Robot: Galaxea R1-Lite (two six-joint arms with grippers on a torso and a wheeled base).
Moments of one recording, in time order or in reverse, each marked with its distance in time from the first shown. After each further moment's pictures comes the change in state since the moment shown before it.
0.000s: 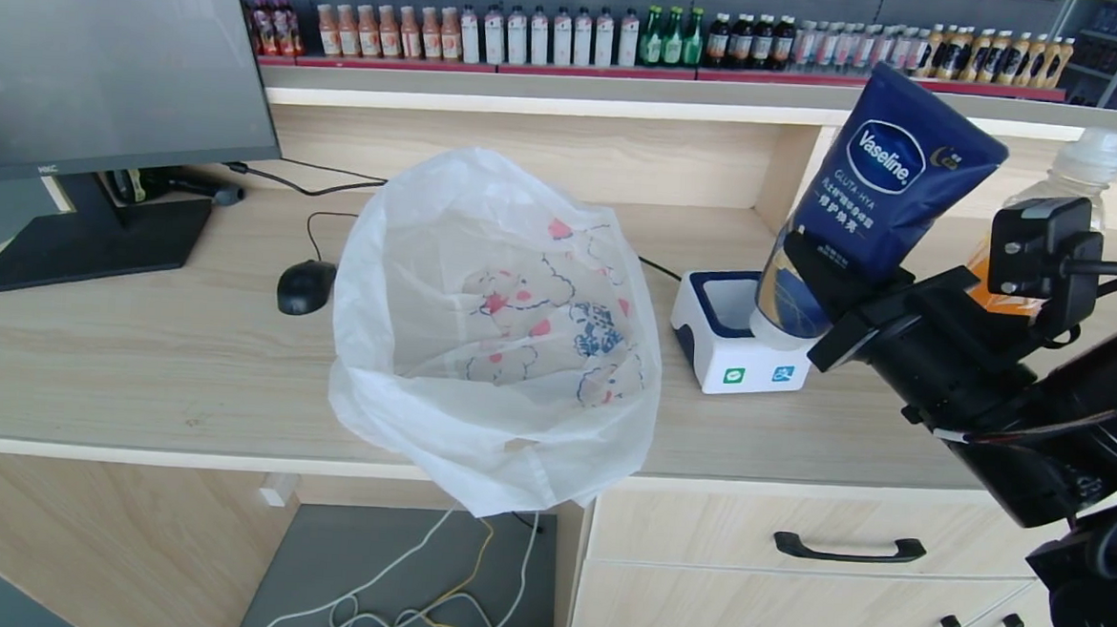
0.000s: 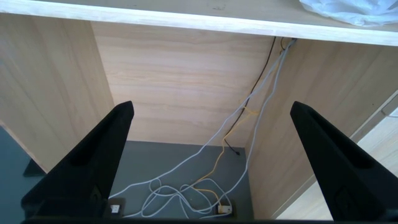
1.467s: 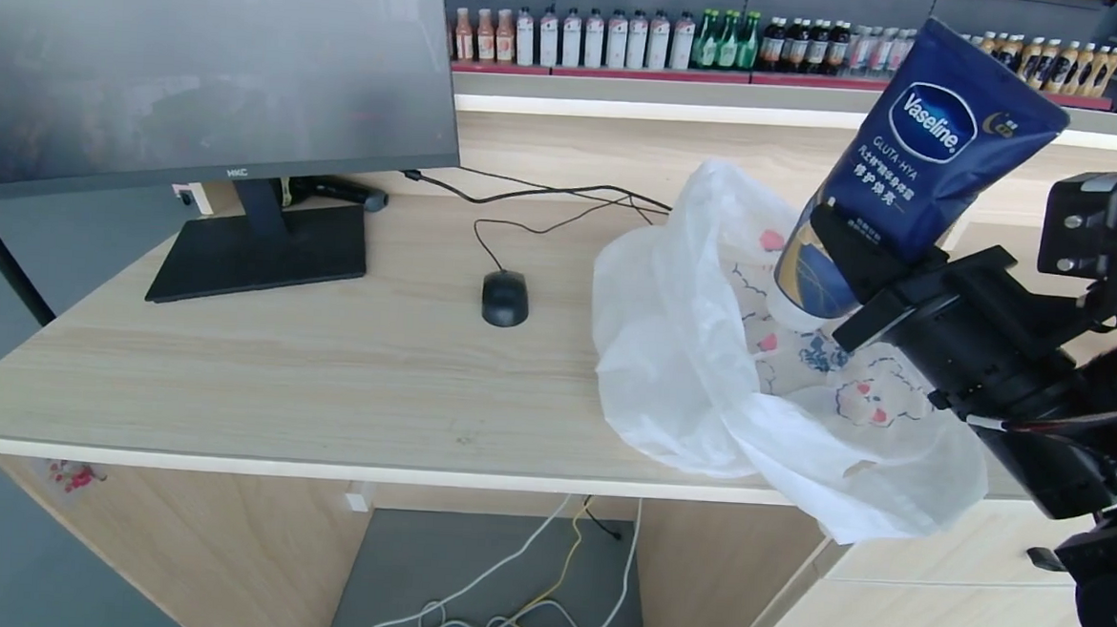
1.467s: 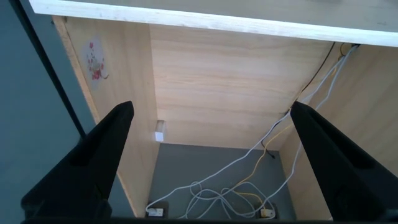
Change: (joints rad) left arm 0.002 0.000 0.000 0.000 0.000 -0.001; right arm -0.009 -0.045 -0.010 0.001 -0.002 0.015
